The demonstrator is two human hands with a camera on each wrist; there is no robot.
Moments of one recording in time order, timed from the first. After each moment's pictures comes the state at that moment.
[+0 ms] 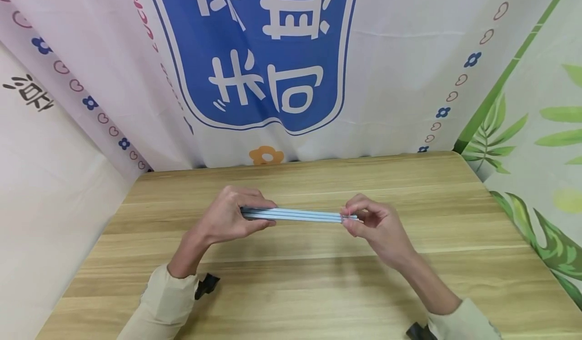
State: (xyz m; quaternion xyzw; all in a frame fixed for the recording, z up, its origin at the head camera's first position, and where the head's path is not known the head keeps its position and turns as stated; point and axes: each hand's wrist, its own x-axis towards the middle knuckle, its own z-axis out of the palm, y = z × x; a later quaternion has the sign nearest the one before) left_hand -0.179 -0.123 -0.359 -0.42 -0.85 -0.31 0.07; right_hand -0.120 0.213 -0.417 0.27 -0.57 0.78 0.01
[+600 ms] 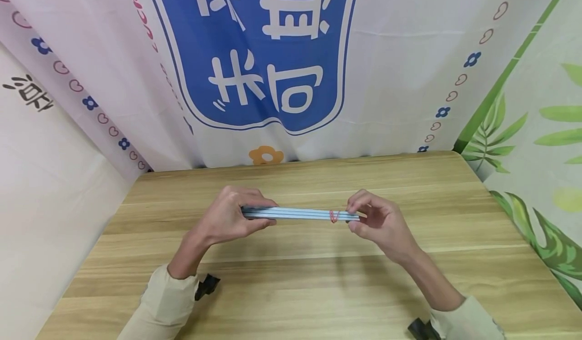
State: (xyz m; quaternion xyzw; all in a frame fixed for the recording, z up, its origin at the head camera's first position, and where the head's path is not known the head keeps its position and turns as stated) left_hand -0.178 -0.122 -0.358 -0.41 -0.86 -0.30 0.07; right_hand -0.130 0.222 -0.417 0.35 -0.57 0.75 0.04
